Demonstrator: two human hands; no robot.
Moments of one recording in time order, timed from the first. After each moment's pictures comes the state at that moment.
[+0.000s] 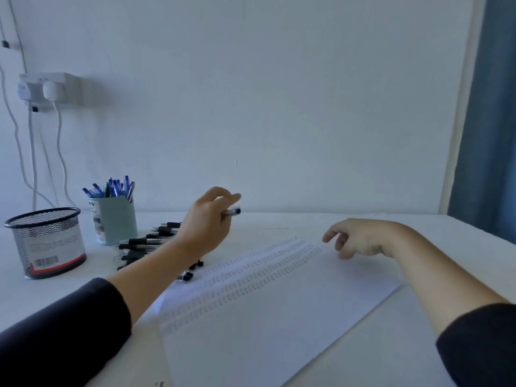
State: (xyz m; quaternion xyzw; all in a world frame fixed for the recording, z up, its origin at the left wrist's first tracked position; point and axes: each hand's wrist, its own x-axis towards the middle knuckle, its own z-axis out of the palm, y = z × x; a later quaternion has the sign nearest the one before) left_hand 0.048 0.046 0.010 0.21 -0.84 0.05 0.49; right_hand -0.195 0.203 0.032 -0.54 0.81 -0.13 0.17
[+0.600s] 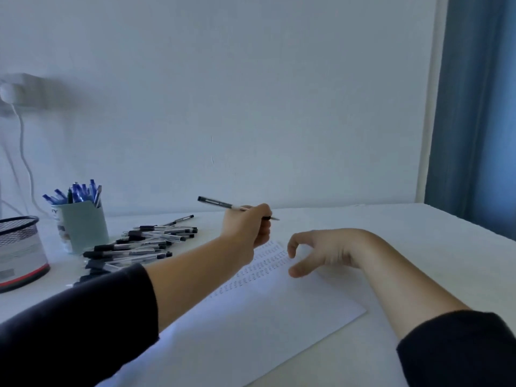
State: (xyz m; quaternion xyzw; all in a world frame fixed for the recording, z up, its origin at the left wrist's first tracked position) left_hand -0.051 0.126 0.018 0.35 -0.55 -0.62 0.43; right_hand -0.183 0.220 0.018 -0.59 0.75 -0.15 0.26
